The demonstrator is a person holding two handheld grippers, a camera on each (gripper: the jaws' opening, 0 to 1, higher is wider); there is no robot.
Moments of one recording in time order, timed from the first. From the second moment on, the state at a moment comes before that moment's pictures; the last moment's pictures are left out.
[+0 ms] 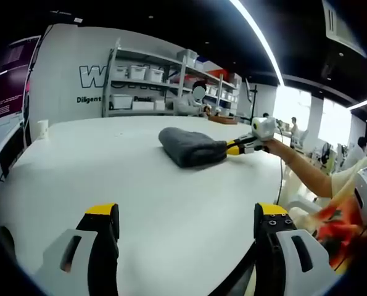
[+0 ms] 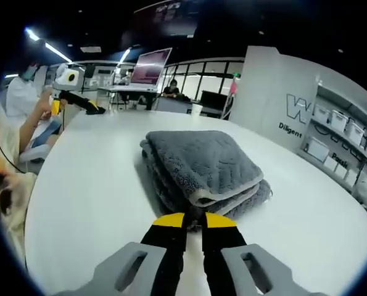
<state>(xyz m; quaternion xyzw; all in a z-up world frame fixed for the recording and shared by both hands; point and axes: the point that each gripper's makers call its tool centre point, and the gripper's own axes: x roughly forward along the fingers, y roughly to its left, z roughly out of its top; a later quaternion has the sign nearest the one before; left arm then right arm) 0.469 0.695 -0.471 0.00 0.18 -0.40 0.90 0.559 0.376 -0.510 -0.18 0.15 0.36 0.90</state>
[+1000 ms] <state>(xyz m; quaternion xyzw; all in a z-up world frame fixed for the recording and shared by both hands) 0.467 0.694 -0.472 0.00 0.18 -0.41 0.89 0.516 0.336 -0.444 -0.14 0.08 0.23 0.96</state>
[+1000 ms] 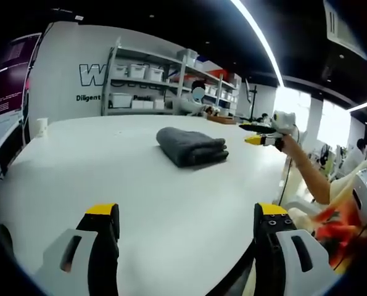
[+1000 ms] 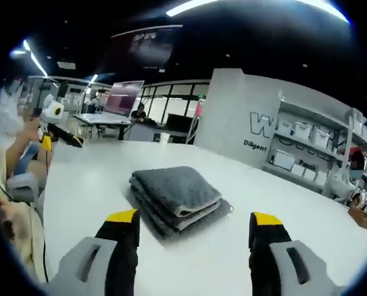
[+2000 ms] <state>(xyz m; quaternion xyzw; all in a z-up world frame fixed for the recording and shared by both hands) 0.474 0.678 -0.467 0.02 0.18 -0.41 0.89 0.499 0.322 -0.465 -0.15 0.16 0.20 0.95</state>
